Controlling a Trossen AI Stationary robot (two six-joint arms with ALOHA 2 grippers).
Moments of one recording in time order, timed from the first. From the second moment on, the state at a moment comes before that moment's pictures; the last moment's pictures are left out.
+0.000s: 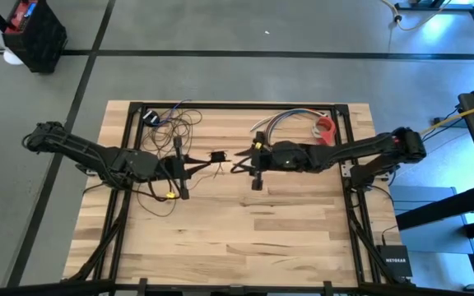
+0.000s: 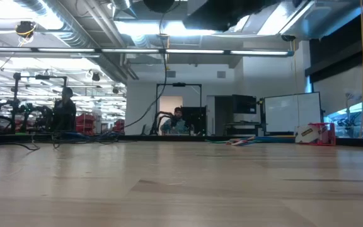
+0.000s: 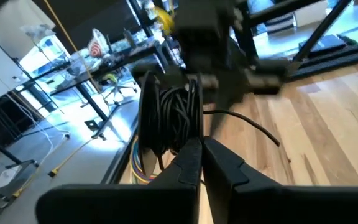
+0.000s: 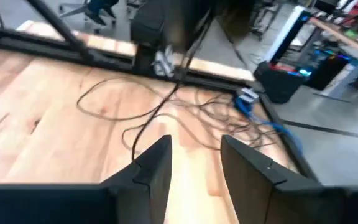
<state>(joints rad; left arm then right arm) -0.30 1.03 0.81 0.03 -0.59 0.31 0.06 1.46 0.98 0.18 0.20 -0.21</state>
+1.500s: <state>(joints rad) -0.30 1.03 0.81 0.04 -0.59 0.32 0.05 1.67 0.96 0.65 0.11 -0.16</state>
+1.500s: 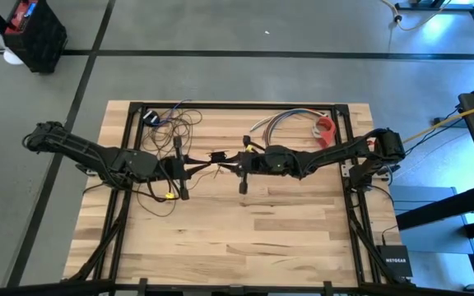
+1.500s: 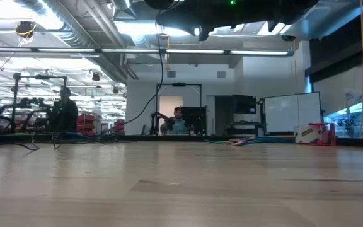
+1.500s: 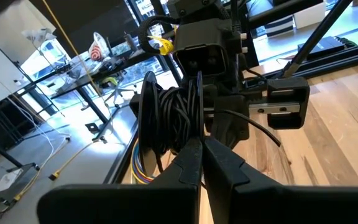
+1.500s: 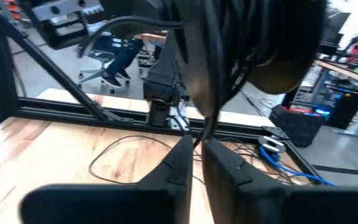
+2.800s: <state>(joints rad) -0.30 1.03 0.81 0.07 -0.59 0.34 0.05 1.74 0.98 0.61 0.12 -0.19</state>
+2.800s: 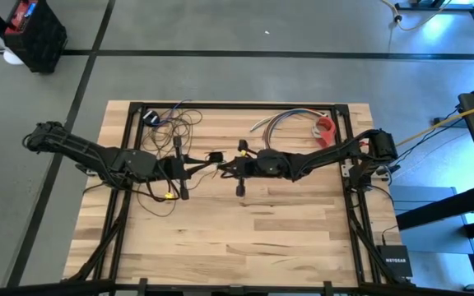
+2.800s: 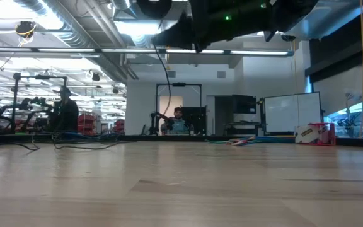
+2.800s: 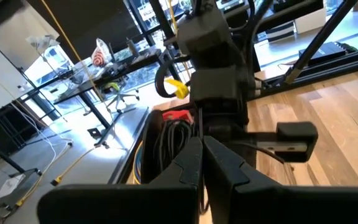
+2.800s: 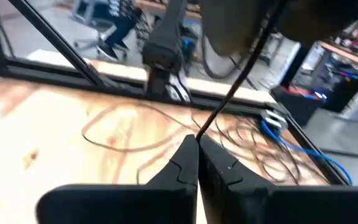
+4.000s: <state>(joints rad) -0.30 1.03 0.81 0.01 -0.59 0.26 0.06 1.81 0.98 0.39 0.41 -0.16</state>
